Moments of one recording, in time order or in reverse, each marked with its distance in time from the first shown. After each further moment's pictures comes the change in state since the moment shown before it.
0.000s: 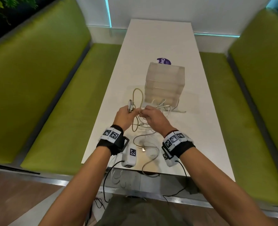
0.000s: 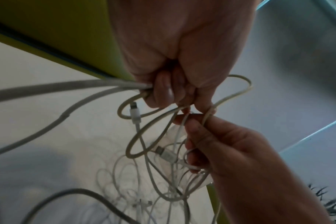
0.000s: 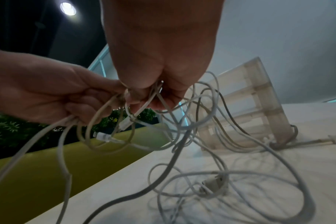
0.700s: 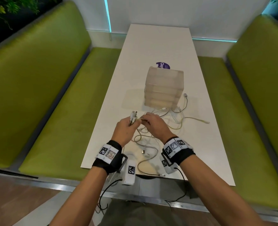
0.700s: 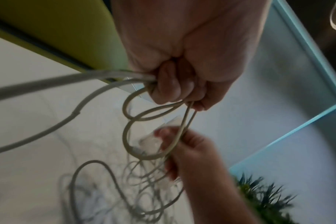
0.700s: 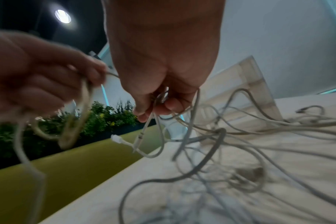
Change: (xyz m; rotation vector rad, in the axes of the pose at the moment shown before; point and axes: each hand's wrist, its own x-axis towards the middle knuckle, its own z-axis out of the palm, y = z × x) left_hand -0.038 0.001 0.001 0.059 0.003 0.071; right_hand -0.006 0.001 0.004 -0.071 -0.021 0.092
